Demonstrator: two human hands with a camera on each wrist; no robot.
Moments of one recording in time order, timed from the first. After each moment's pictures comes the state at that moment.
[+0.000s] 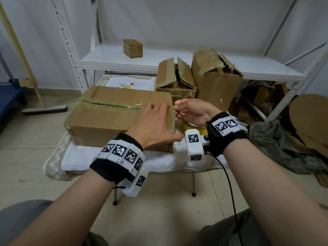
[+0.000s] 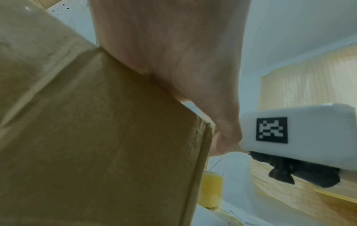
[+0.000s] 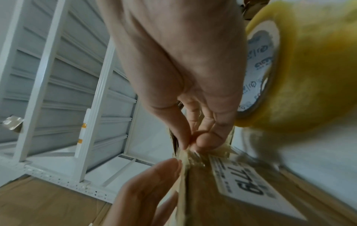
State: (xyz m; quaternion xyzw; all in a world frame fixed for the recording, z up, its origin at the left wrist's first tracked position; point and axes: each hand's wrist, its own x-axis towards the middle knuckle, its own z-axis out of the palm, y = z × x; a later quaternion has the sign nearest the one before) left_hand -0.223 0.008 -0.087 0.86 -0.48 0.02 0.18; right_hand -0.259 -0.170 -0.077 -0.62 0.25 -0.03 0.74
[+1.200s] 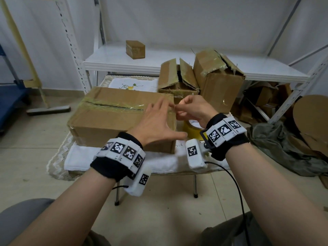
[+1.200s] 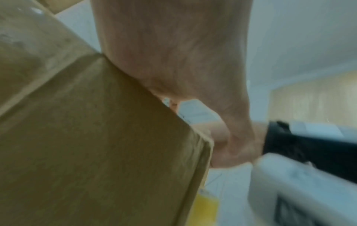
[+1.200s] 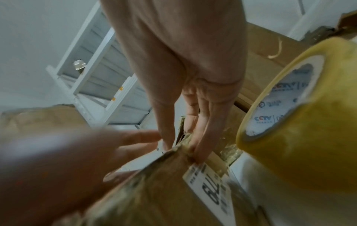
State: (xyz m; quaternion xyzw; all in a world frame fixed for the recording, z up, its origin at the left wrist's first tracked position) left_hand -0.224 0.010 -0.076 0.85 -0.47 -0.05 0.23; right_hand -0.269 -0.151 -0.065 -0.74 0.27 -0.11 0.60
